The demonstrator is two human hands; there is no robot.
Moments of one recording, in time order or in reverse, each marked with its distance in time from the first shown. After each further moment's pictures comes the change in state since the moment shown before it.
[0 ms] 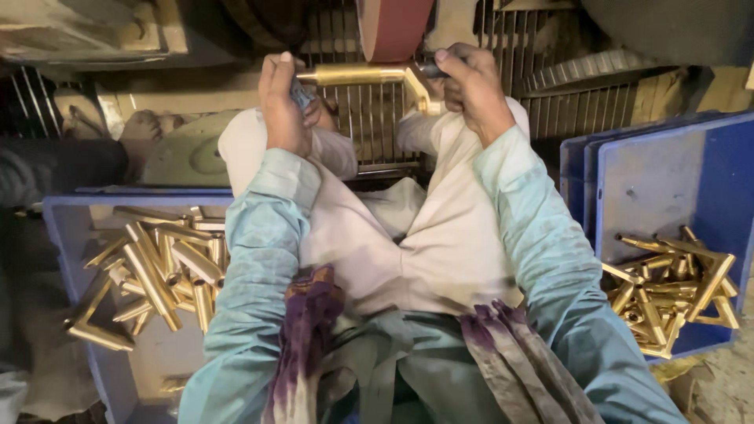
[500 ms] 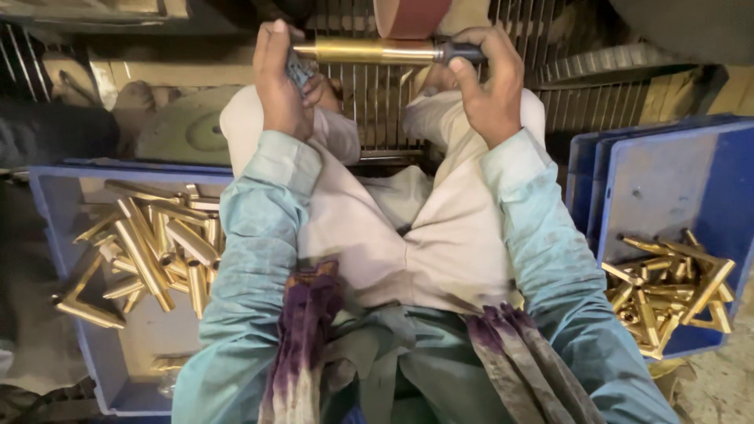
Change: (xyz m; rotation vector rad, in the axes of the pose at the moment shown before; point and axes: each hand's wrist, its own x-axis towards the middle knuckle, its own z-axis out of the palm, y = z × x) left_hand -0.006 0.013 0.001 -0.070 -0.057 0.030; right_hand -0.033 -0.013 0.021 -0.804 0.094 -0.744
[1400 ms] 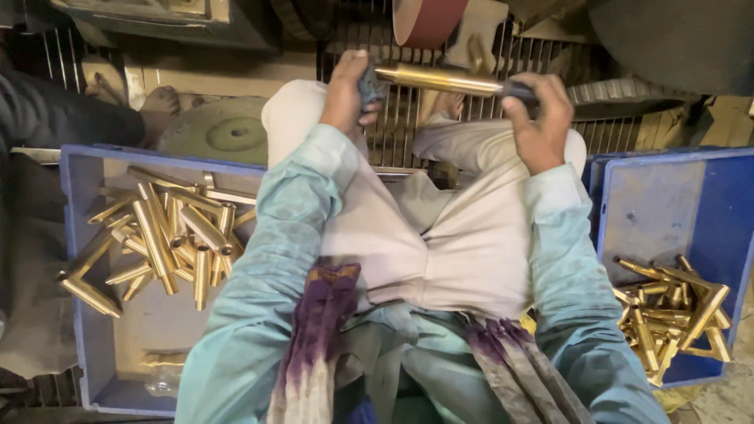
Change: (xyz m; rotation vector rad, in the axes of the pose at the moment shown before) left_hand -0.009 -0.041 0.015 0.102 -0.118 -0.297; right_hand -0.049 0.001 -0.056 -0.121 0.016 0.039
